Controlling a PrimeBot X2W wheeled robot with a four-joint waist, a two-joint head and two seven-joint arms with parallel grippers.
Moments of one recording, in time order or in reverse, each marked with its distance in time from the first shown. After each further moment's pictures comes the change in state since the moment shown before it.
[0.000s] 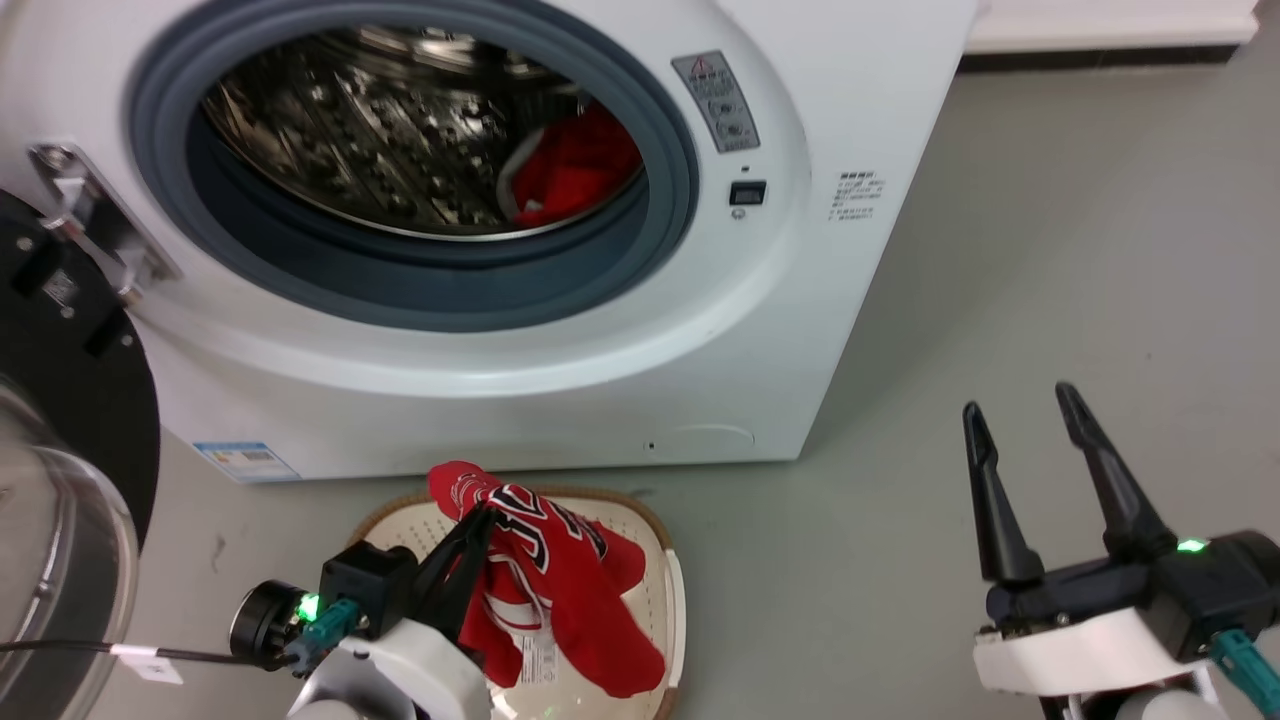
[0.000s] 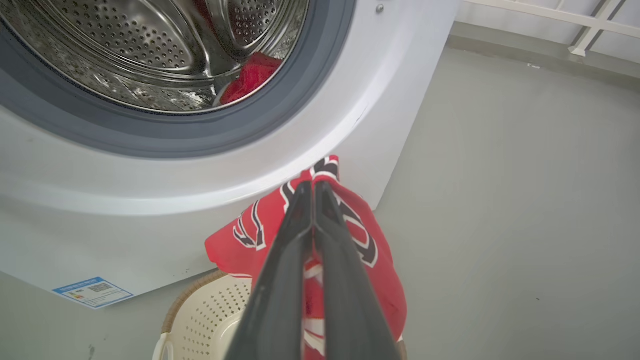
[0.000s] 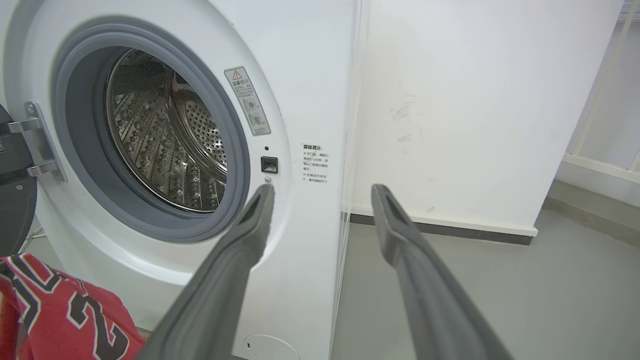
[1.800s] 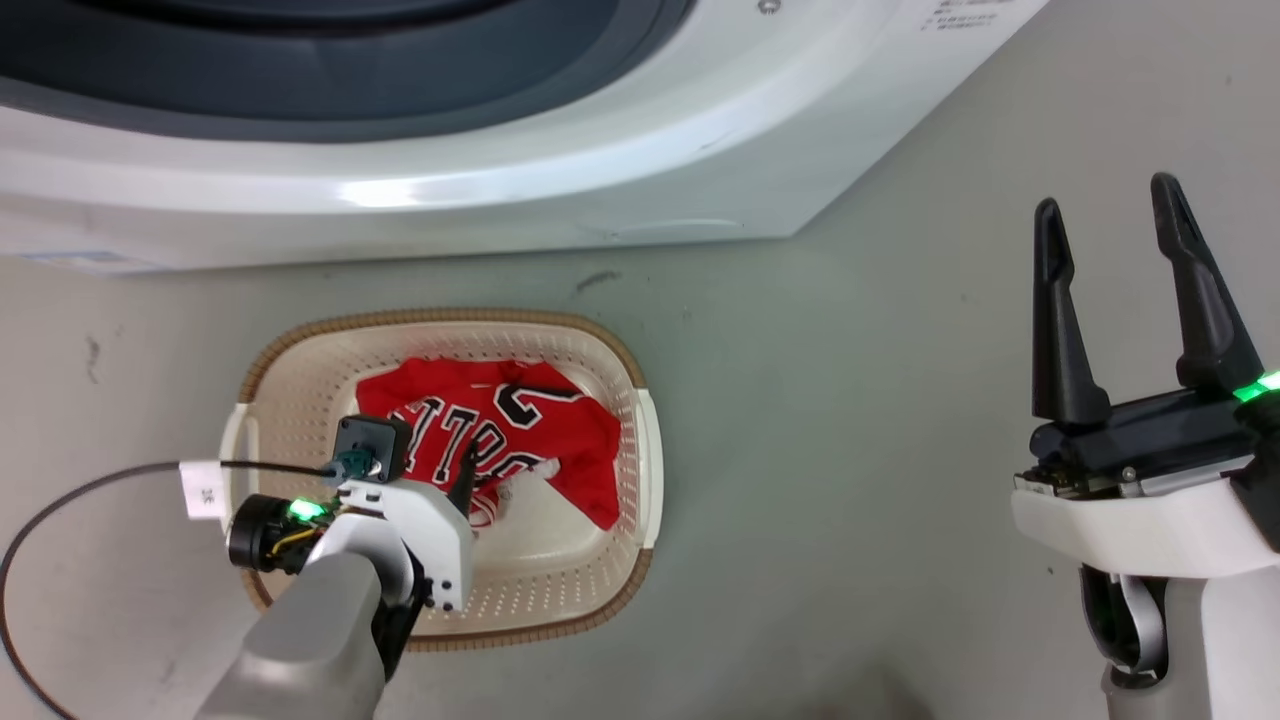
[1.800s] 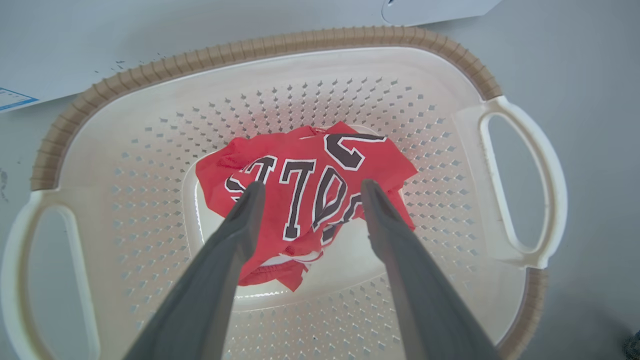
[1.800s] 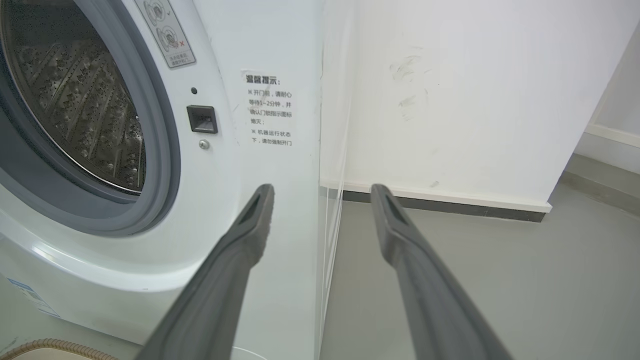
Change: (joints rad) left arm -0.507 -0.282 0.003 1.051 0.014 -0.182 -0.096; right arm -0.258 0.000 -0.023 -0.099 0.020 0.000 0.000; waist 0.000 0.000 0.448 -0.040
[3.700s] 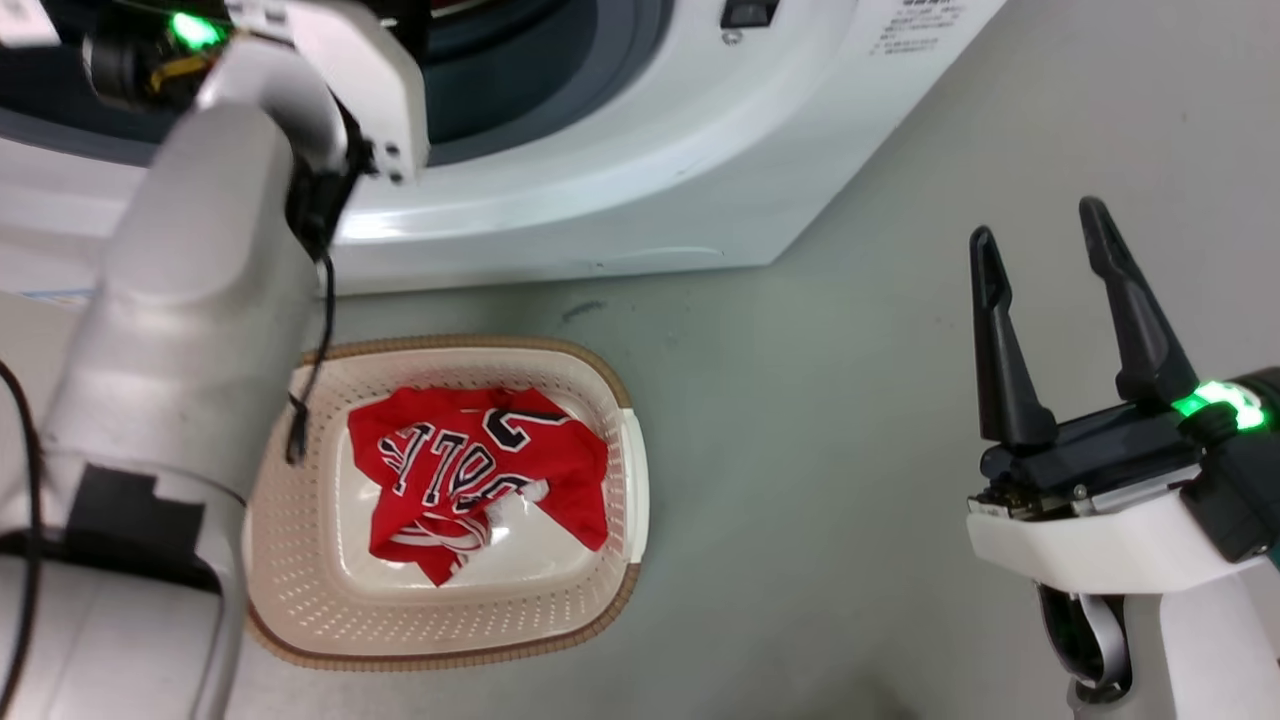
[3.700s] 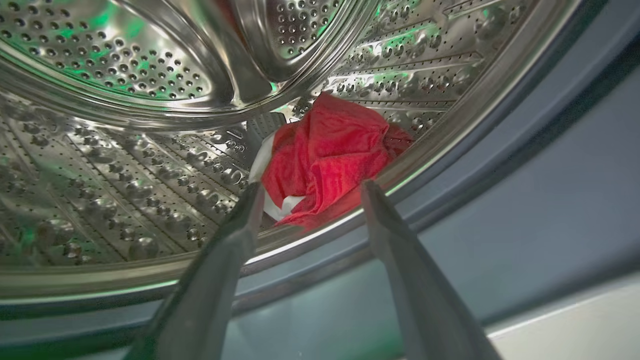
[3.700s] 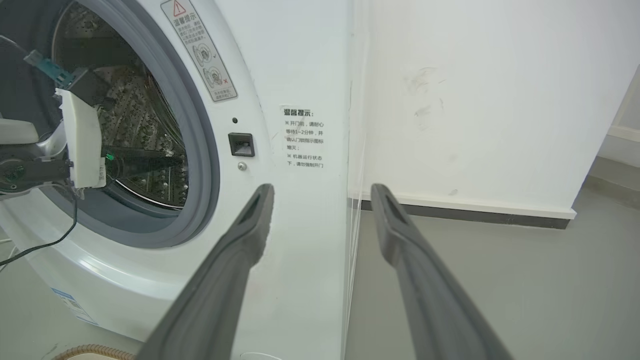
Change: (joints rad) left arm -0.508 0.019 0.228 -0.170 0.198 -0.051 0.223; right arm 0.026 0.000 0.072 0.015 0.040 0.000 0.000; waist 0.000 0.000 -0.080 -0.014
